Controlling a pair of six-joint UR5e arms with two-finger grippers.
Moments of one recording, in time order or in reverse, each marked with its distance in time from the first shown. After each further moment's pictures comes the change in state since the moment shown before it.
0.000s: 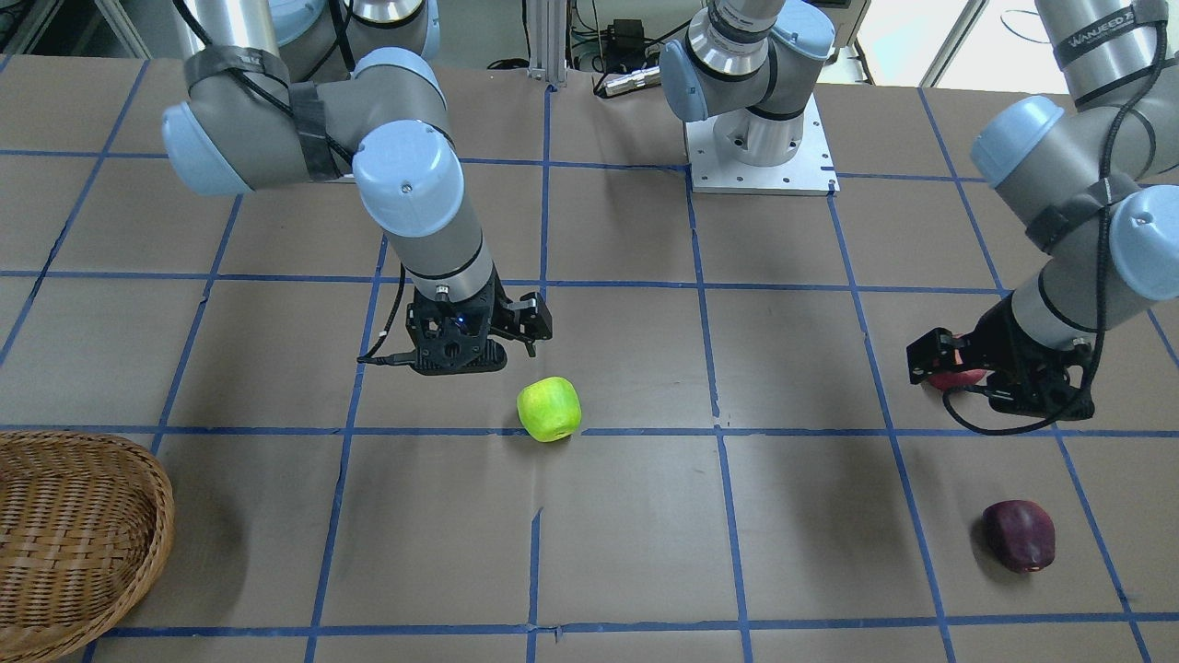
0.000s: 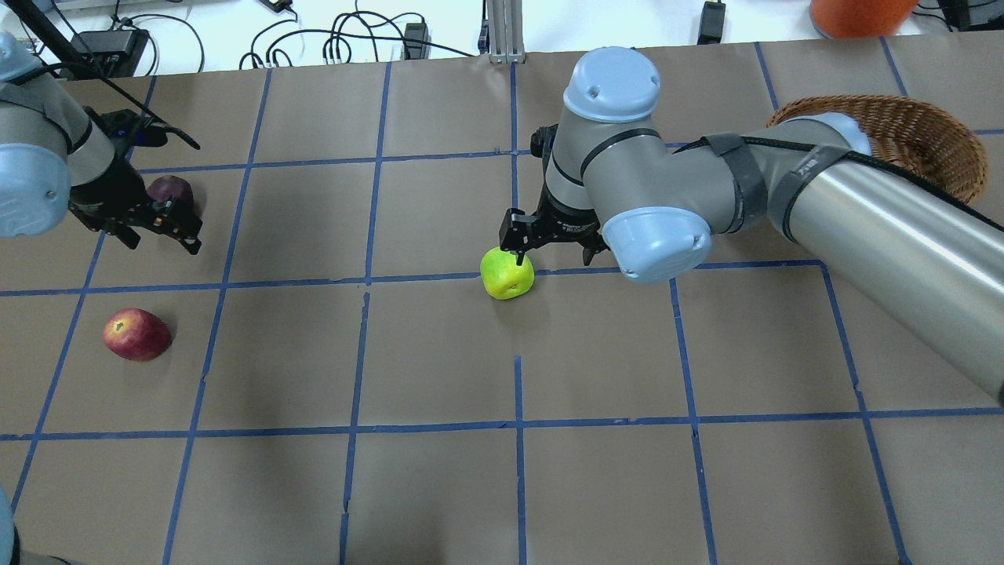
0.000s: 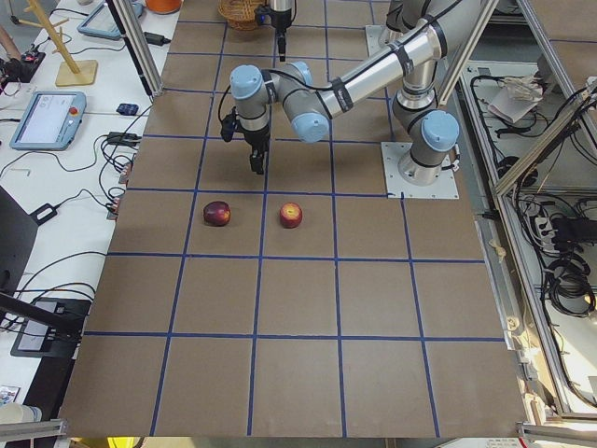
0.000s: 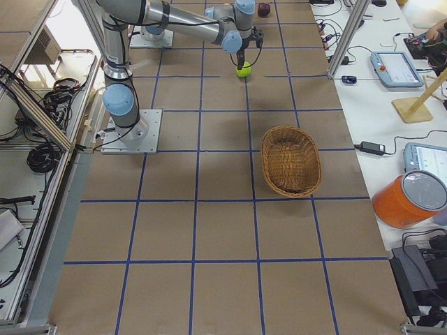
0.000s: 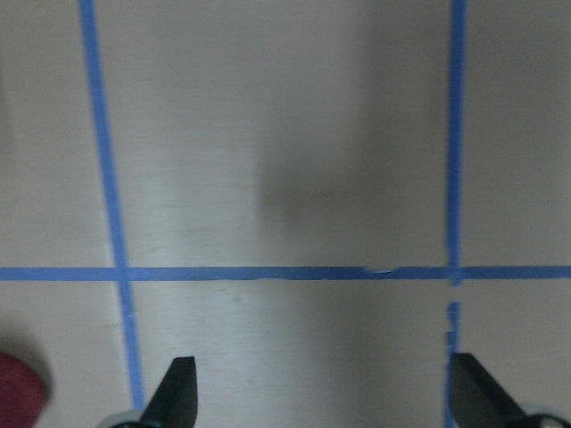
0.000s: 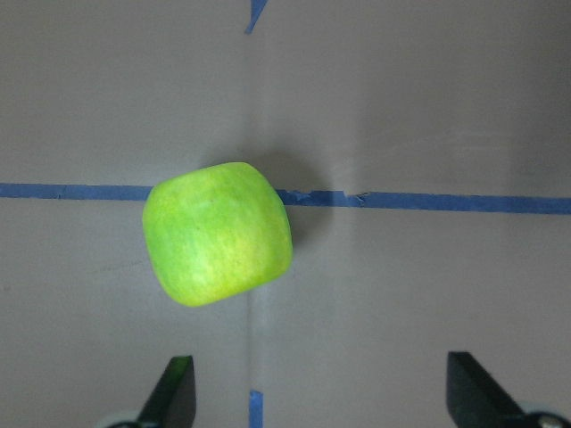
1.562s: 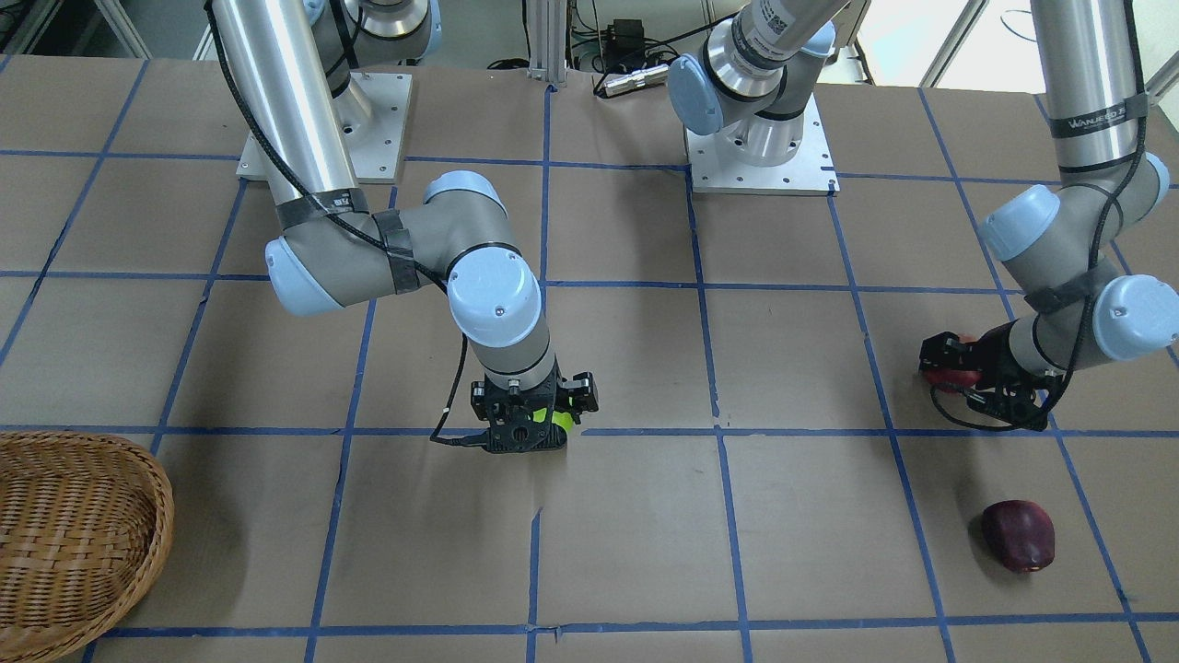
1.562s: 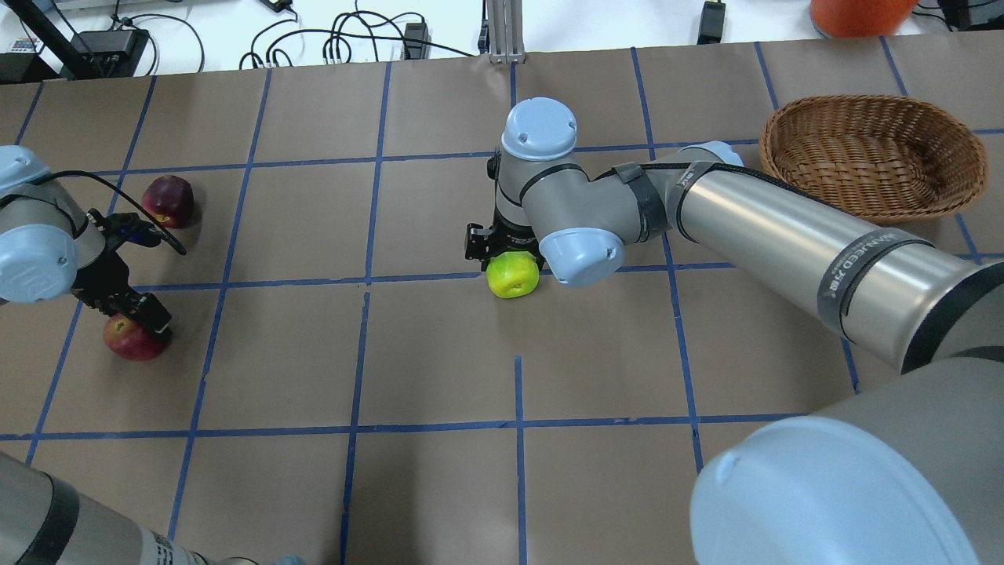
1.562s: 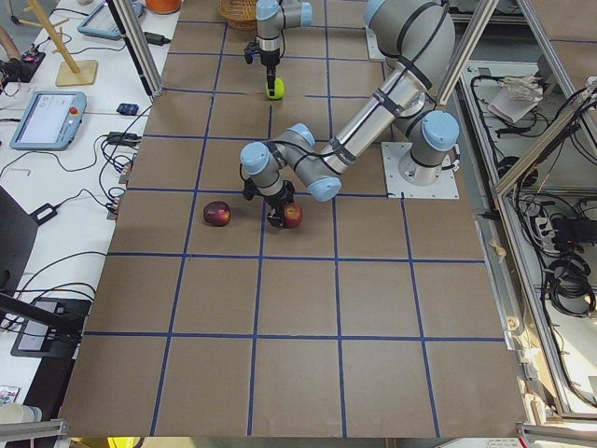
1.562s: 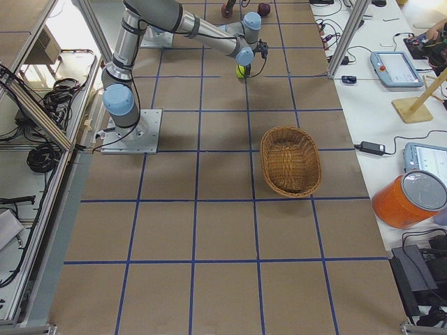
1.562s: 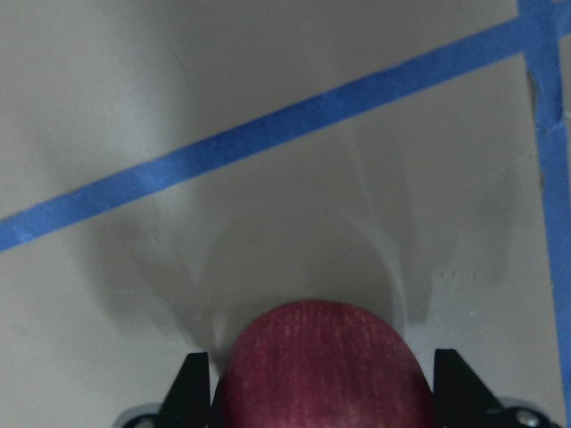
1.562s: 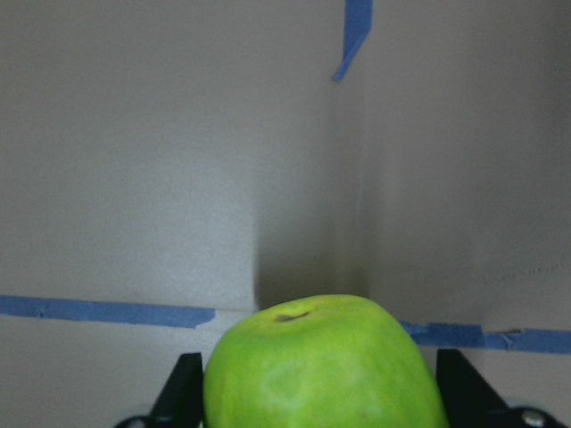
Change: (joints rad) left arm 0.140 -0.157 -0.119 0.128 0.094 0.299; right arm 0.057 0.231 -0.095 -0.156 -0.004 0.064
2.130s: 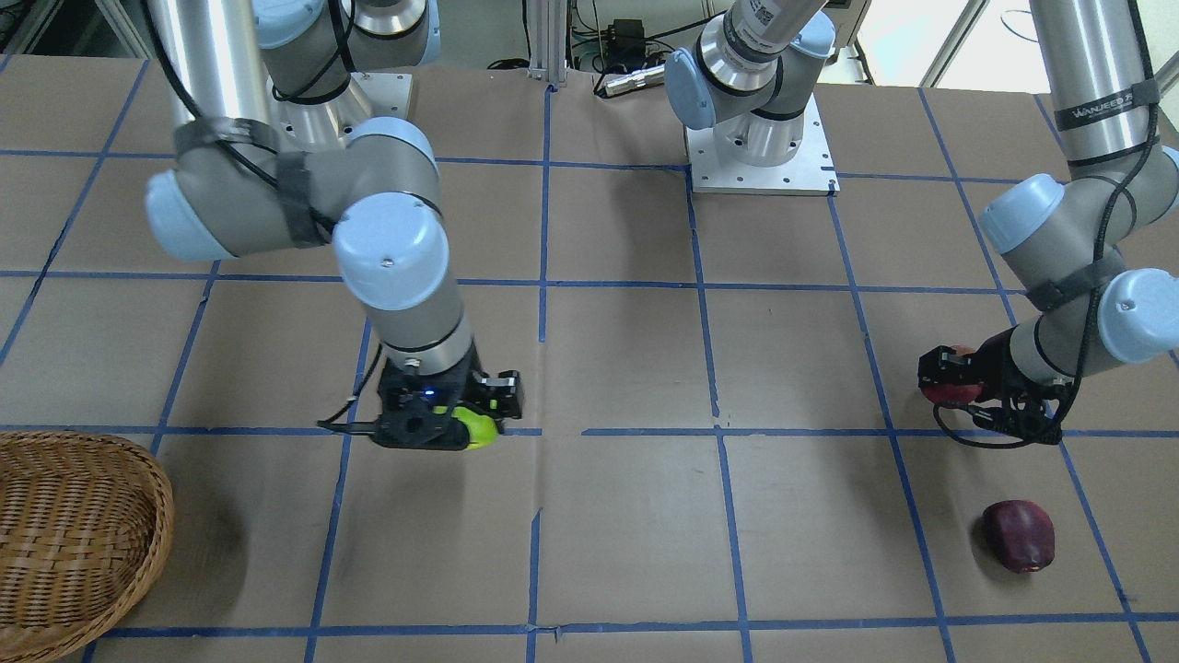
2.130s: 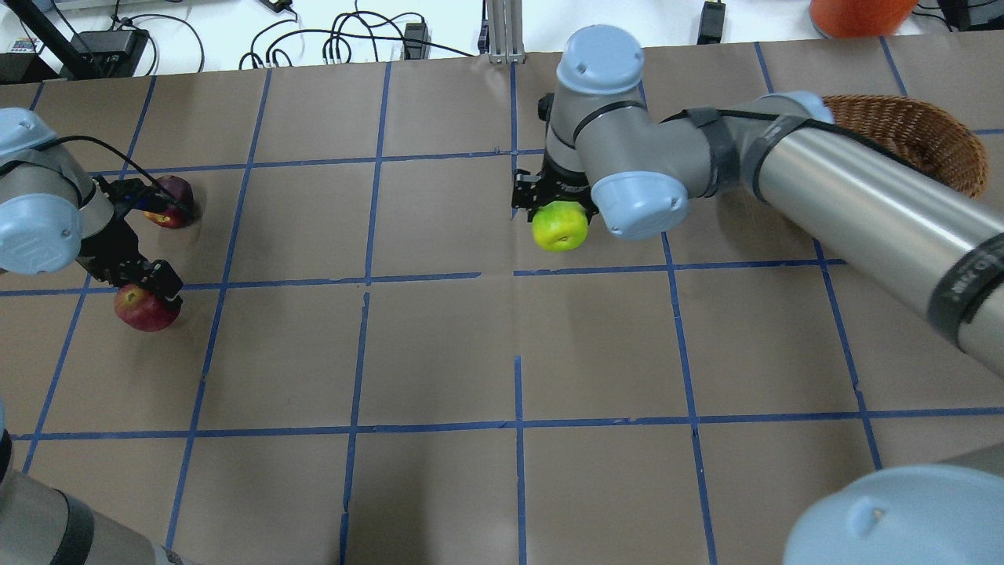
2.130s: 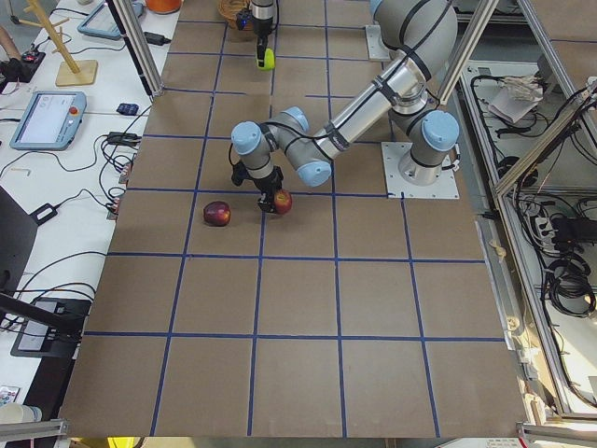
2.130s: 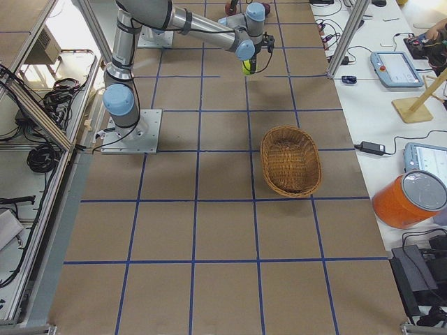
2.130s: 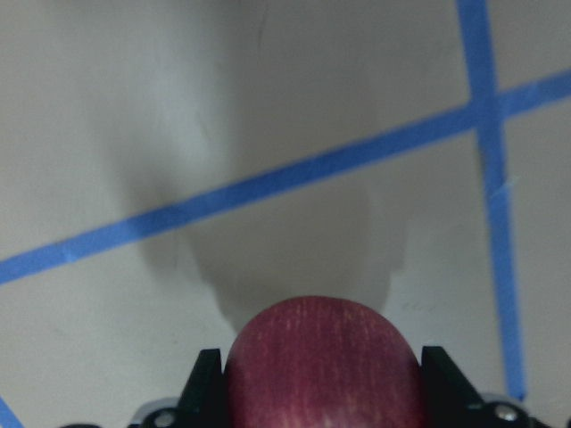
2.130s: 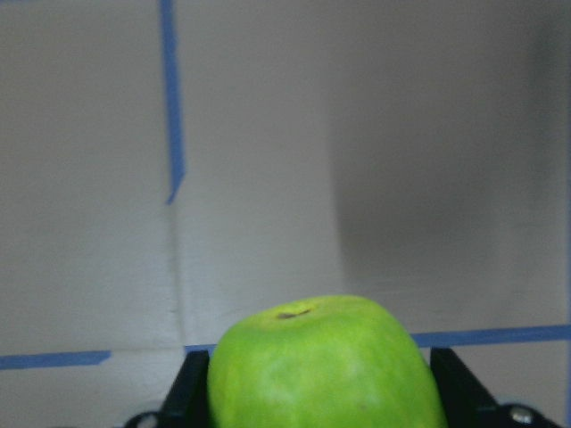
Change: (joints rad) left arm -0.114 0.035 0.092 -0.085 -0.041 -0.227; right arm -0.177 -0.163 -0.048 0.175 -0.086 -0.050
